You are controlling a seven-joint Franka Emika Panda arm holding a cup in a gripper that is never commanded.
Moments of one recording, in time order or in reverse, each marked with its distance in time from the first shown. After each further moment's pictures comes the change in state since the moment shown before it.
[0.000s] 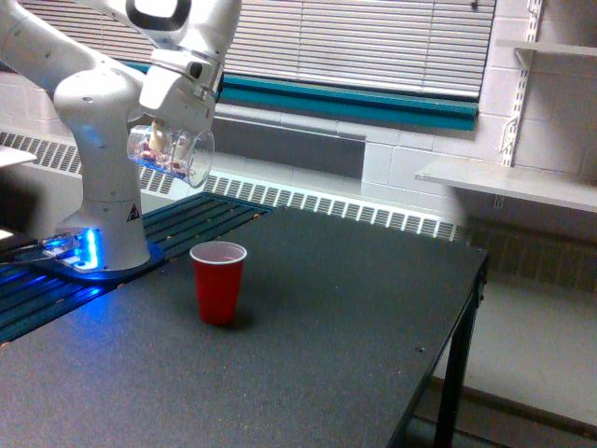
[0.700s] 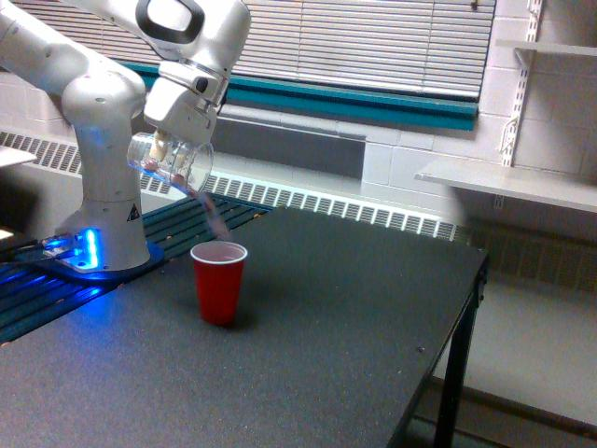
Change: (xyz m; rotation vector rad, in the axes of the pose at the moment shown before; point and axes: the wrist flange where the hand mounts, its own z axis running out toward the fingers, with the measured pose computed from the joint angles) arm -0.009 -0.015 0.015 -0.074 -0.036 -0.027
